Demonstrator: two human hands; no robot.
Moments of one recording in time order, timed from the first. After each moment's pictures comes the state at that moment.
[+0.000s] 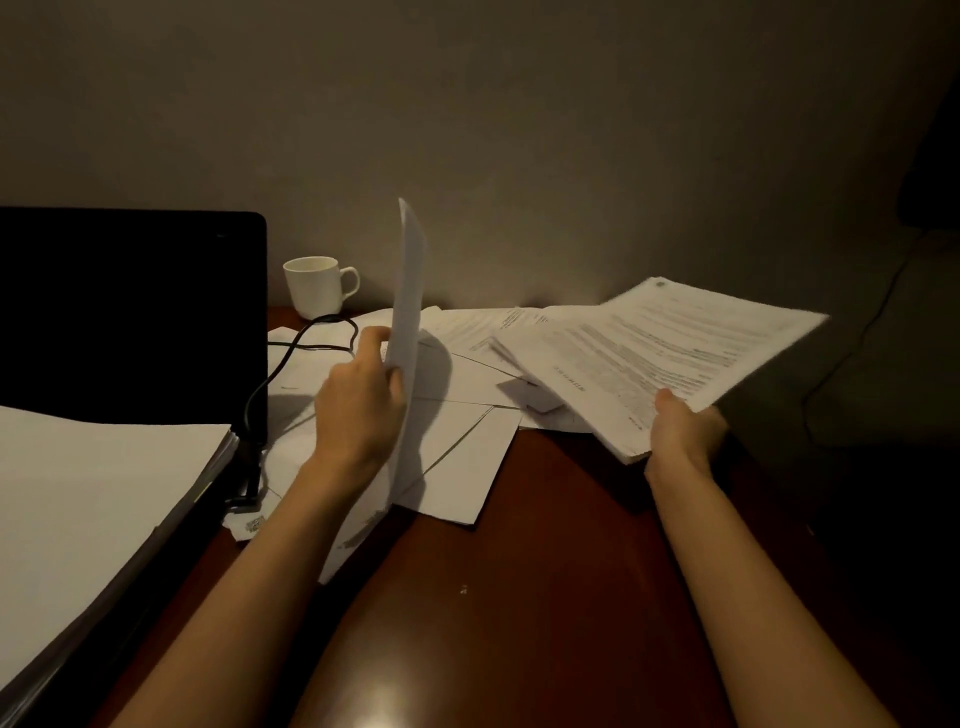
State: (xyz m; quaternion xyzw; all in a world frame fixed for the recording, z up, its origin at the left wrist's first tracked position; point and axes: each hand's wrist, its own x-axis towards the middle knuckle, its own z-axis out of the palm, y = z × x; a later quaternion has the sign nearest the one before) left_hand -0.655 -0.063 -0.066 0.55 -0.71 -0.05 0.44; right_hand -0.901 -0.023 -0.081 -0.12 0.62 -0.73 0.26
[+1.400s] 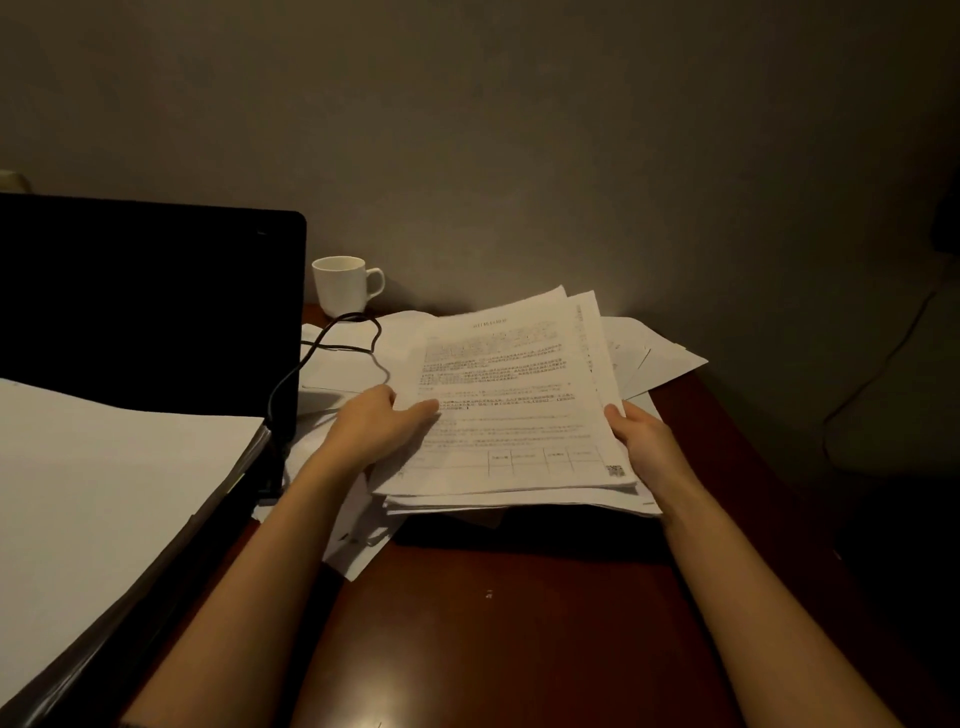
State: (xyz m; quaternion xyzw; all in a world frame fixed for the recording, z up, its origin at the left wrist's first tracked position) left_hand -0.631 -0.081 -0.080 0.64 -0.67 -0.24 0.28; right_hand -0.877 -0.023 -0.085 -0.41 0.62 -0.54 0.41
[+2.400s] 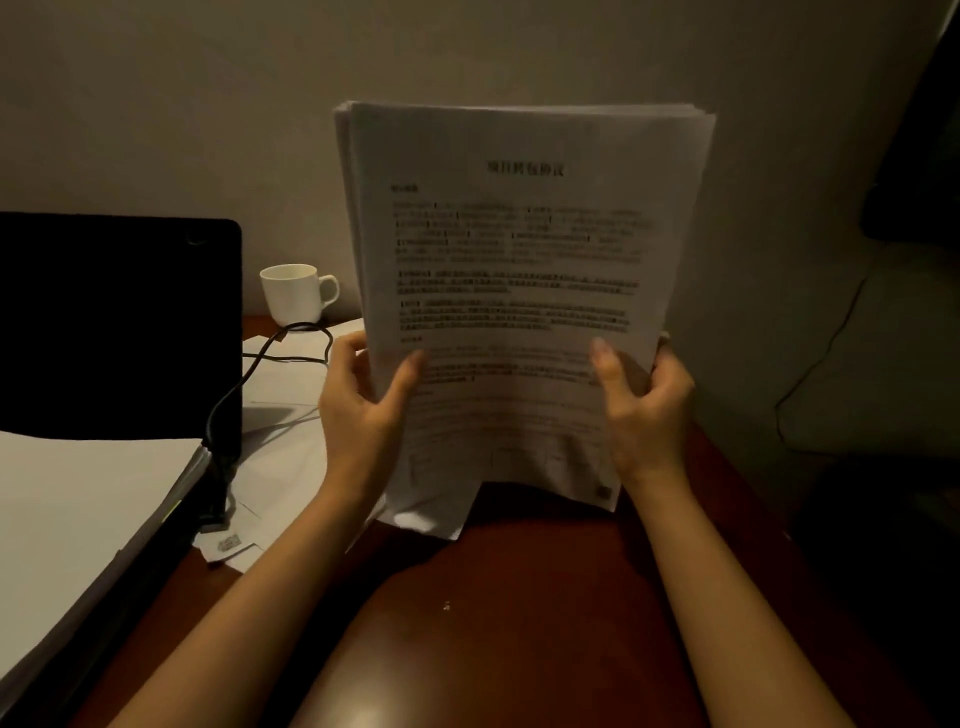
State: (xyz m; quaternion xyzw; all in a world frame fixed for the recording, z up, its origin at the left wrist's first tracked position) left_hand -0.675 -0.043 -0.067 0.33 -0.60 -0.29 0.67; right_hand -0.870 0.005 -0.054 -0.49 0.46 -0.73 0.11
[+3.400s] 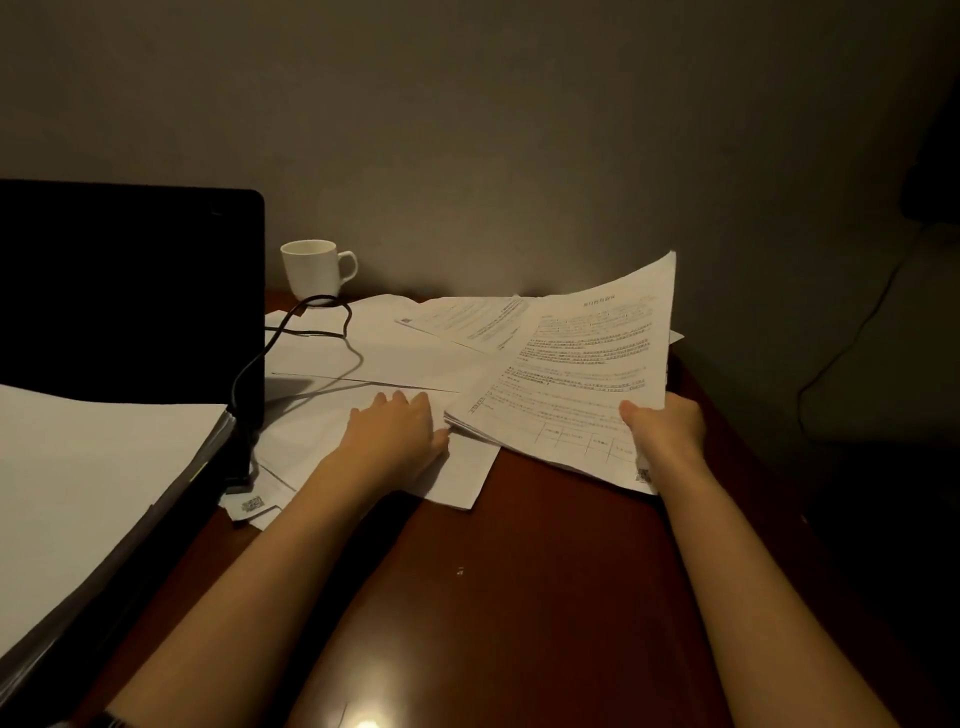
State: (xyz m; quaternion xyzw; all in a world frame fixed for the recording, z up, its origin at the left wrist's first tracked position) left_hand -0.669 -0.066 -0.095 0.61 -0.79 0.01 0.01; right_hand -0.907 -0.021 -0.094 -0.28 0.75 -0.54 0.25
